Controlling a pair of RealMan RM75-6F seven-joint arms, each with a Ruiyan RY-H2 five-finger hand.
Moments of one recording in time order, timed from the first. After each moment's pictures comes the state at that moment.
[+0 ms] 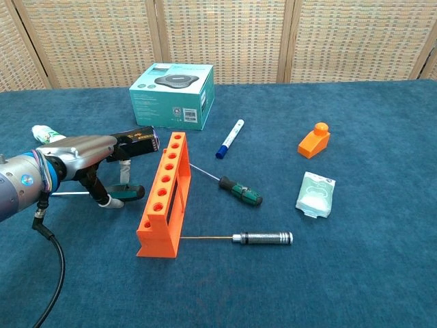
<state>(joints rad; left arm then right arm) -0.71 -1.67 -0.18 -1.52 0.76 1.09 0.68 0.09 -1.12 0.07 -1.59 -1.48 1.45 0.01</state>
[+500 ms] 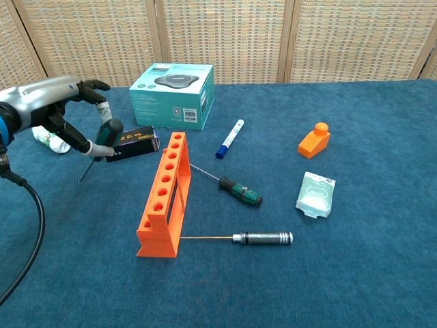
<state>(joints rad) -0.63 -1.48 -0.26 -1.79 0.86 1.18 0.43 0.09 -1.13 0.07 -1.59 -1.47 1.44 0.00</state>
